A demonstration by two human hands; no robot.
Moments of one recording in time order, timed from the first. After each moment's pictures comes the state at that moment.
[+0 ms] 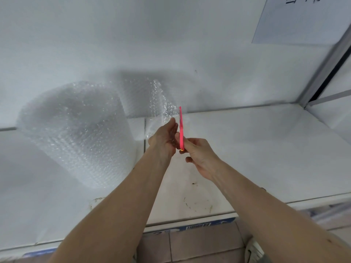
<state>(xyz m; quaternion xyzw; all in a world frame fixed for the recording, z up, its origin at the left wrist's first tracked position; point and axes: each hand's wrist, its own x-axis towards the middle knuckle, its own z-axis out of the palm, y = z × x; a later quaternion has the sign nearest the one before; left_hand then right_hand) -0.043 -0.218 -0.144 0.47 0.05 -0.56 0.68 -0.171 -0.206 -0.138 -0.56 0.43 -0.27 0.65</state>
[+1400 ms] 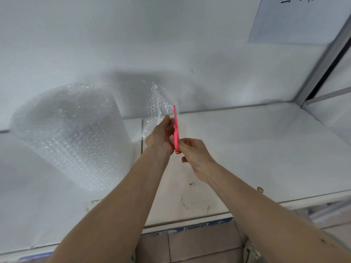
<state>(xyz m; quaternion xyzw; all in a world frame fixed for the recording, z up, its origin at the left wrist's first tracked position) -0.054 -0.215 -0.130 0.39 0.07 -0.55 0.73 -0.170 -0.200 -0.137 -0.58 0.42 -0.29 0.63</state>
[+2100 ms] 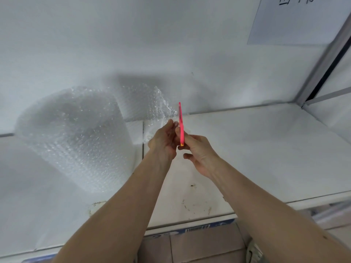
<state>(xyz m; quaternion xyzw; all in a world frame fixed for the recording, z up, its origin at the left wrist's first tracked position) -0.055 -0.212 -0.136 0.43 0.04 -0.56 0.71 -0.170 -0.208 -0.123 -0.51 0.41 -0.31 0.69</state>
